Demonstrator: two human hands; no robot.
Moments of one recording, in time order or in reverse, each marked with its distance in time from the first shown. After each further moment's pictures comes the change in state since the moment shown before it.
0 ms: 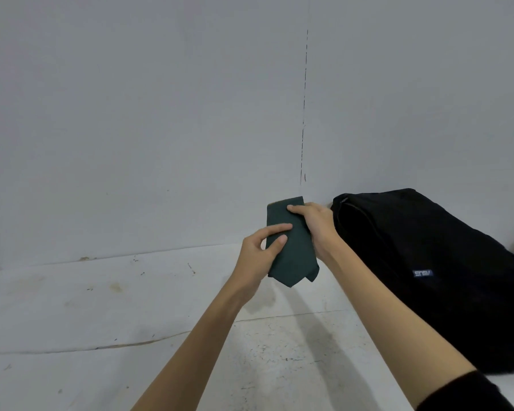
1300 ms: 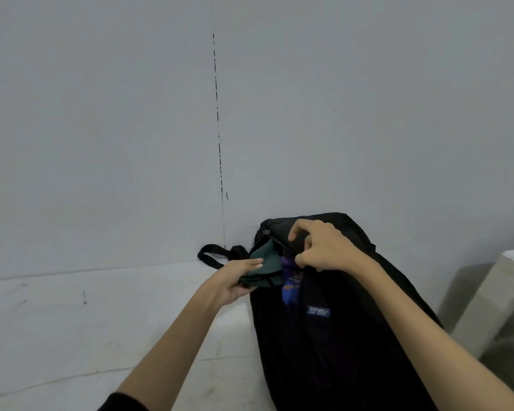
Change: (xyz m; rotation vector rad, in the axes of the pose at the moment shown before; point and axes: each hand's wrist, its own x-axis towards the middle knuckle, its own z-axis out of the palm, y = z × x) left_hand 0.132 -0.090 0.149 -0.211 0.011 -0.609; right_hand 0.059 -0.068 -0.214 -1.251 -0.278 -0.314
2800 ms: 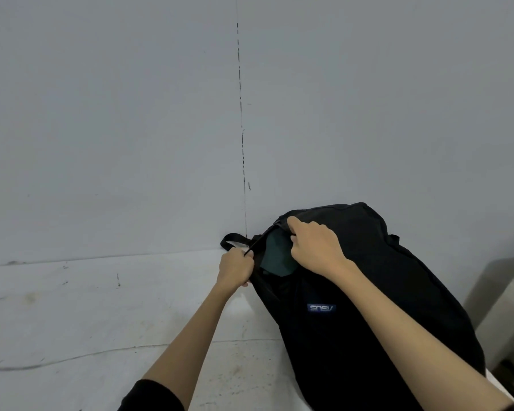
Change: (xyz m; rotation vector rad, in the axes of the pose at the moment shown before) left_hand -0.023 0.003 -0.026 0.884 0.456 0.285; right_hand 0.013 -0.031 0.052 -0.337 0.192 -0.121
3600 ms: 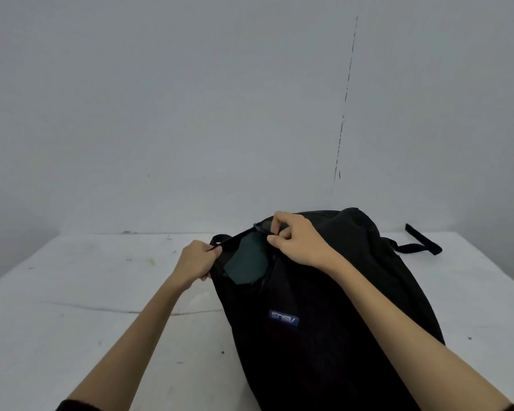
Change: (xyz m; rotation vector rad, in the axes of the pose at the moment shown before) left_hand -0.059 -0.156 -0.230 0.047 0.112 -0.069; right_hand 0.000 -0.214 0.029 0.768 -0.147 -0.147
